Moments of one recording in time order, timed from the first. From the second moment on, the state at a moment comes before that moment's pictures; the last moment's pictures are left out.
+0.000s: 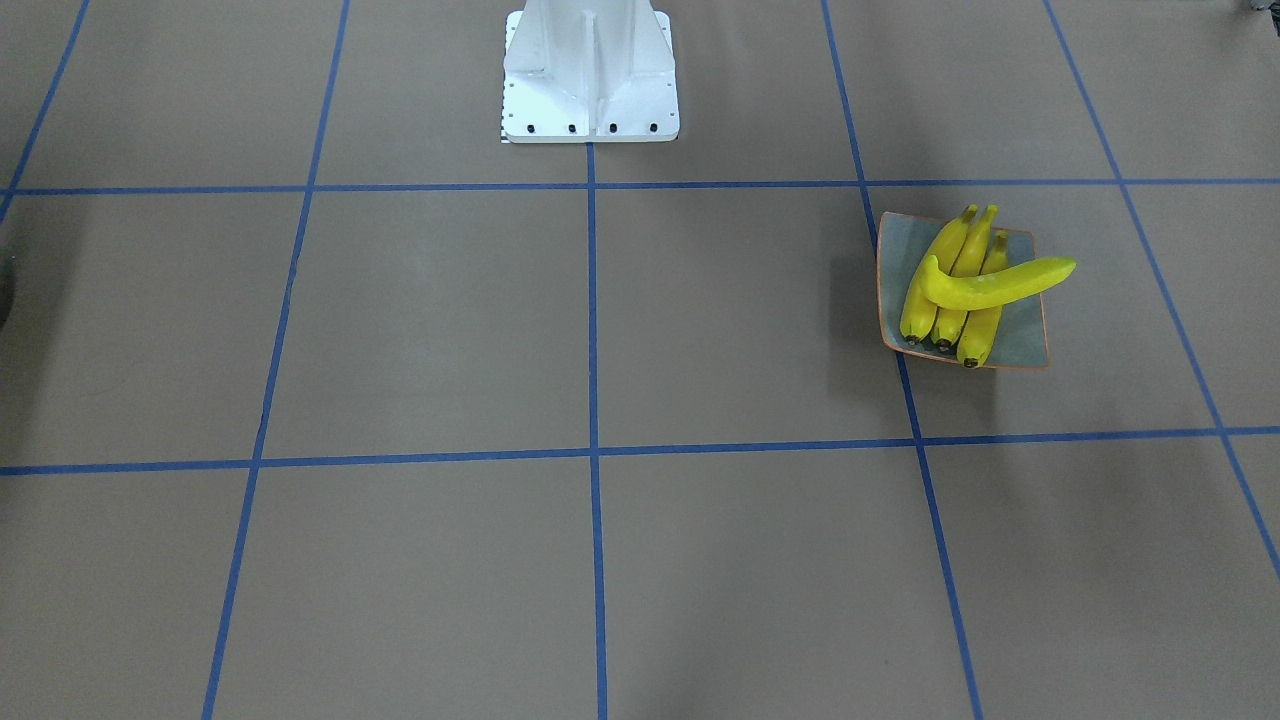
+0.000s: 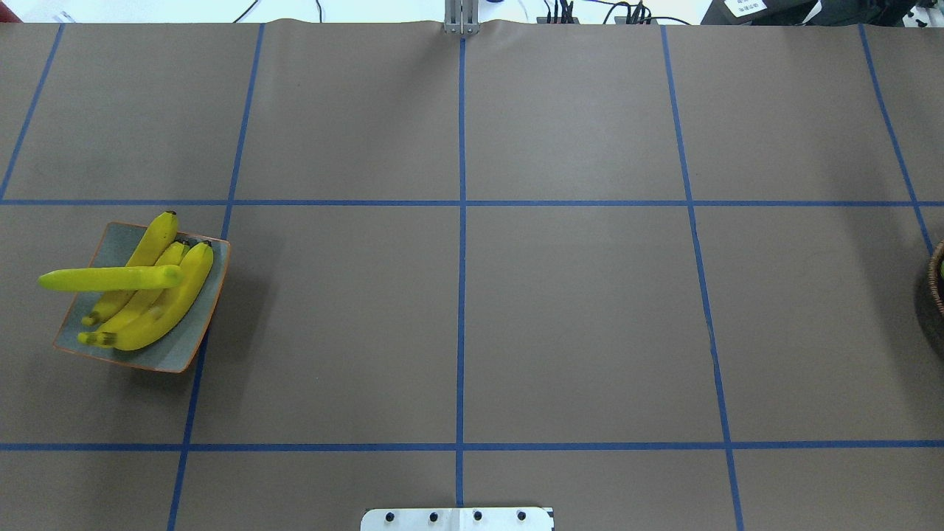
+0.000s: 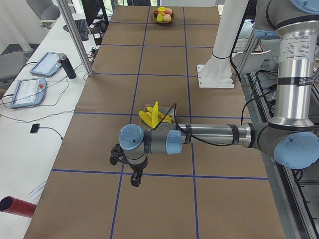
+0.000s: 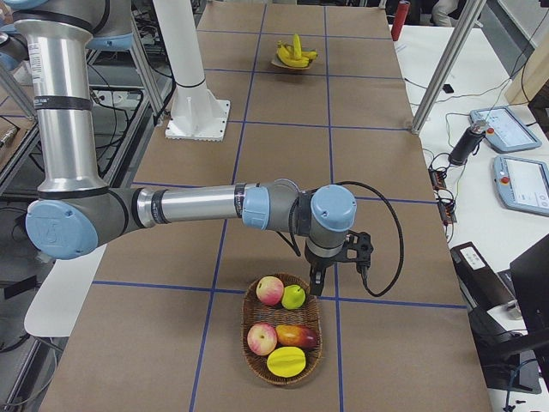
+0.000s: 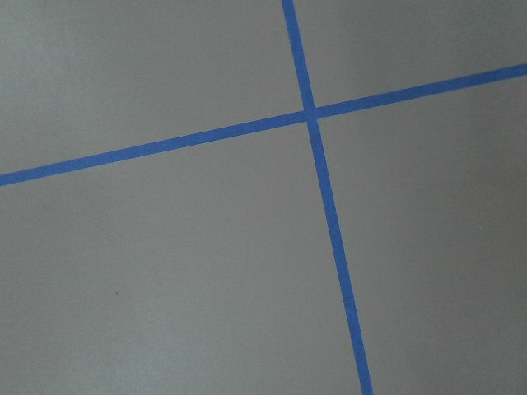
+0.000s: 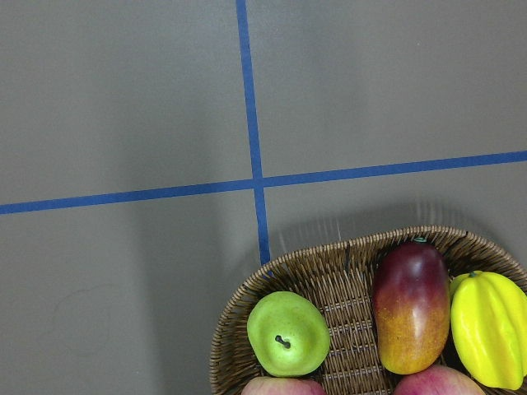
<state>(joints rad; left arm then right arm) -1.60 -1.54 -1.61 -1.53 -2.33 0.22 1.66 -1.52 1.66 -1.77 2.37 0.00</state>
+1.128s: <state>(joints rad) -1.60 -1.54 -1.70 -1.53 -2.36 0.08 1.61 -1.54 1.65 -1.77 2.36 0.00</state>
